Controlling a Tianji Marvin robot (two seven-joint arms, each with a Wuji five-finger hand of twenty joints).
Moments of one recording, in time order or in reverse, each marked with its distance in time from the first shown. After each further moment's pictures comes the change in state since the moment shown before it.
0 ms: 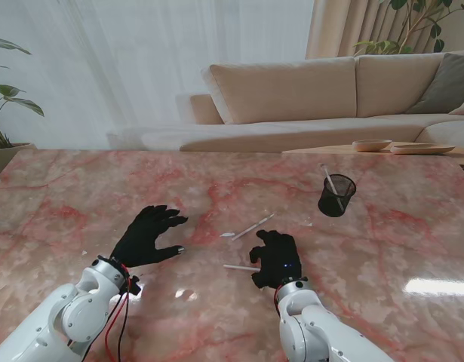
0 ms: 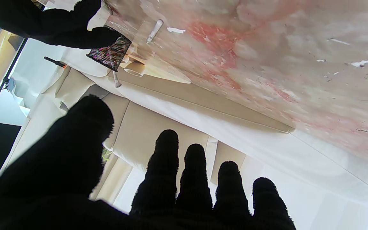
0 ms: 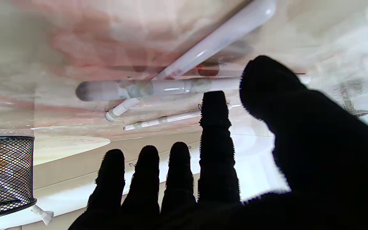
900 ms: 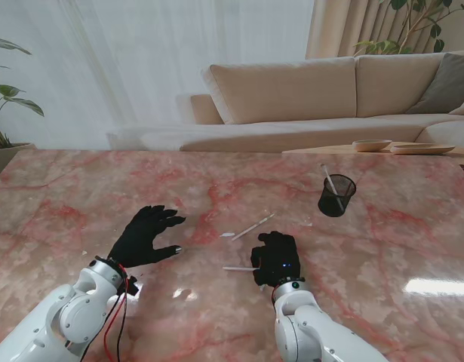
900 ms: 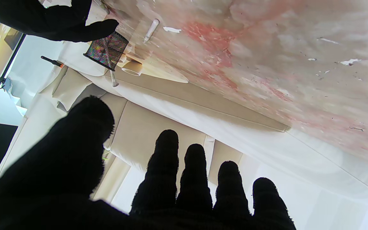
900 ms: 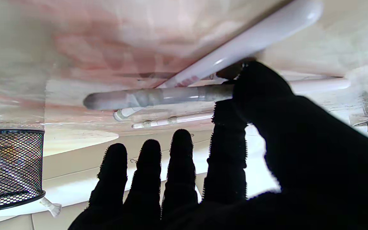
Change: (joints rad) left arm 0.010 0.000 -0.015 -0.004 0.002 -0.001 -0.004; right arm 0.041 -0.018 -0.051 0.064 0.001 0.070 -0.059; left_hand 0.000 0.009 0.000 0.000 0.000 0.000 0.000 0.000 0.000 0.000 0.000 0.000 0.000 0.000 0.000 0.000 0.000 0.001 0.000 -0.007; right_hand 0.066 0.036 0.019 -0.121 0.090 -0.130 0.366 -0.146 0.147 0.000 0.052 -0.013 0.002 0.000 0.185 0.022 0.029 -0.006 0.113 0.000
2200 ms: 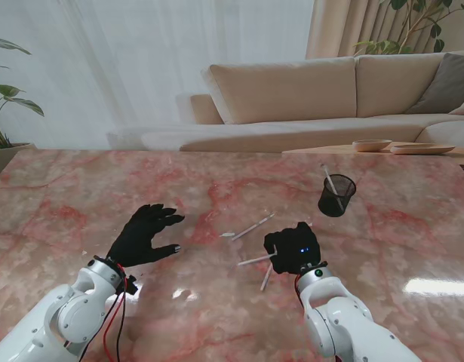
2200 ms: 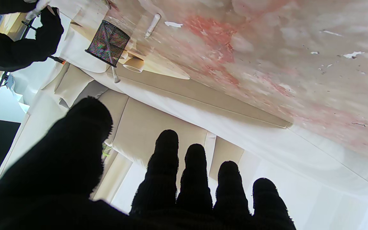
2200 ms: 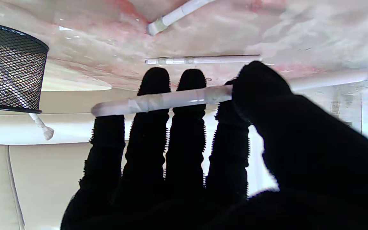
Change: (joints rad) left arm 0.003 0.000 -0.009 -0.002 -0.002 -0.015 0.009; right arm -0.144 0.066 0.251 -0.233 -0.315 -0.210 0.159; left_hand 0.000 0.011 -0.030 0.000 0.000 0.000 0.000 0.000 0.000 0.005 0.000 0.000 0.000 0.000 0.000 0.000 0.000 0.001 0.000 -0.025; right_hand 0.004 0.024 -0.018 -0.013 0.027 -0.047 -0.123 0.202 0.779 -0.039 -0.041 0.115 0.883 0.029 0.000 0.017 0.476 0.098 0.193 -0.122
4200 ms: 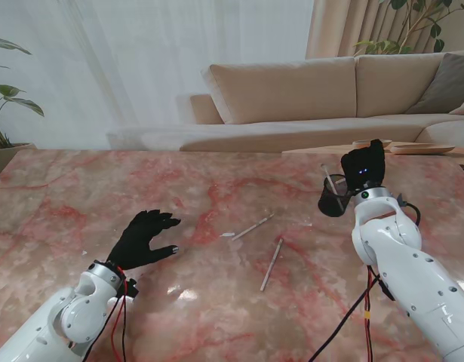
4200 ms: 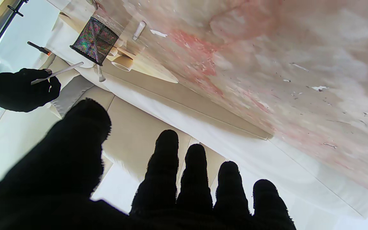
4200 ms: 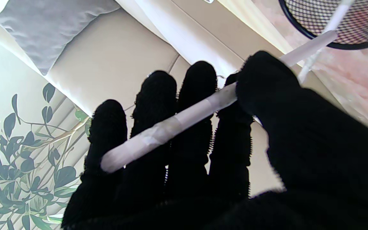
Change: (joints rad) left arm -0.028 -0.011 0.023 0.090 -0.066 0.006 0.015; right arm 0.369 0.068 0.132 0.289 -0.531 0.086 0.093; left_hand 0.000 0.021 -0.036 0.000 0.000 0.000 0.000 0.000 0.000 0.002 -0.001 -0.006 0.000 0.000 -0.003 0.001 0.000 0.002 -0.011 -0.050; right_hand 0.000 -0.080 0.002 -0.001 0.062 0.000 0.050 -0.223 0.112 -0.026 0.156 0.175 0.063 -0.025 0.405 0.186 0.115 -0.013 0.216 0.000
